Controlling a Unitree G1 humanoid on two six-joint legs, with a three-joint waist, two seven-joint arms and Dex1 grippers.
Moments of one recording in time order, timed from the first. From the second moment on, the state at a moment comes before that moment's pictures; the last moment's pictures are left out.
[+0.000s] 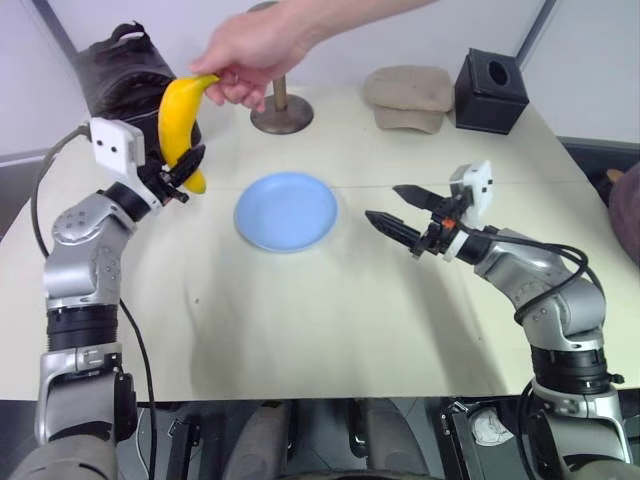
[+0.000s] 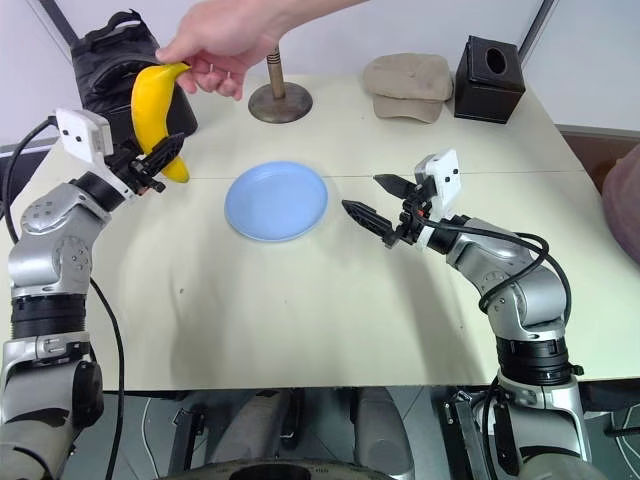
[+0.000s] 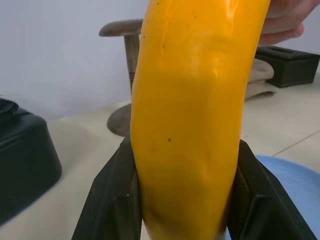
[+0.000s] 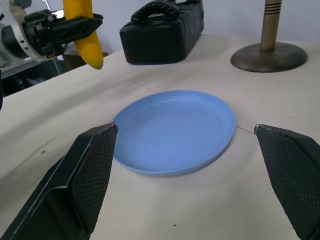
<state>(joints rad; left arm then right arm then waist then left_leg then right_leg) -0.62 0.58 0.24 0.25 -0.40 0.22 -0.67 -0.42 -0.52 -0.11 -0.24 0.63 0.64 0.65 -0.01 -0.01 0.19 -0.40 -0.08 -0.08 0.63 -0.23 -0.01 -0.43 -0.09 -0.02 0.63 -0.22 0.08</state>
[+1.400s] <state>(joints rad) -1.18 0.52 0.07 1.08 -0.08 -0.24 -0.89 -0.34 -0.46 -0.13 -0.28 0.59 0.55 0.55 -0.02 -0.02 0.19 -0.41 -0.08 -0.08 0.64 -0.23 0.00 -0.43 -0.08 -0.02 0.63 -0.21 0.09</state>
